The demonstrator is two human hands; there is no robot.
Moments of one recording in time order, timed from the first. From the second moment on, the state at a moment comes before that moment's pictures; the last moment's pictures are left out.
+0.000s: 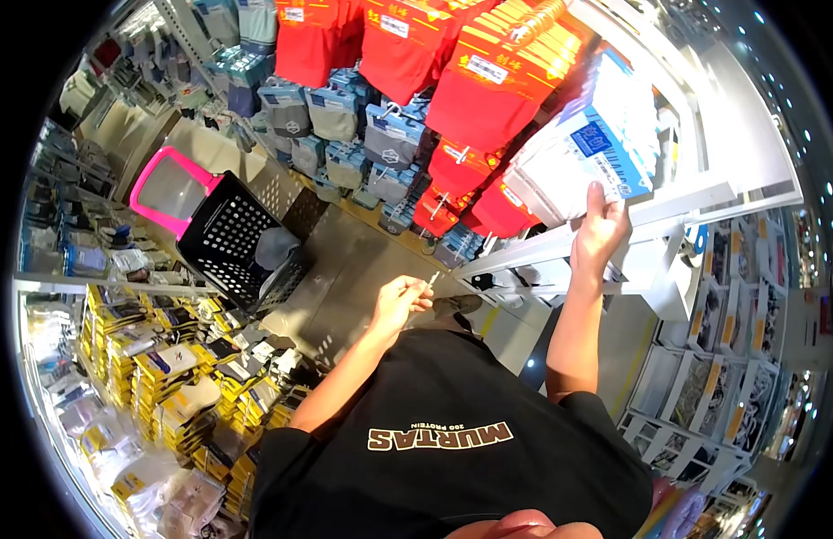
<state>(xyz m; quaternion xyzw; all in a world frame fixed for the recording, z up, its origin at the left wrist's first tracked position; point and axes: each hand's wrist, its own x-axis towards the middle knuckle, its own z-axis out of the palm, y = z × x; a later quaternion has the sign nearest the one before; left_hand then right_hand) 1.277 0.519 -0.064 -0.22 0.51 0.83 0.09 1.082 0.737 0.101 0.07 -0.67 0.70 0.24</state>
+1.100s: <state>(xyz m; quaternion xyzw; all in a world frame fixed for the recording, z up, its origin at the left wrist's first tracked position) 1.282 0.509 -0.081 -0.25 0.52 0.81 0.10 1.075 0.749 -0.086 -0.03 -0.67 0.74 0.05</state>
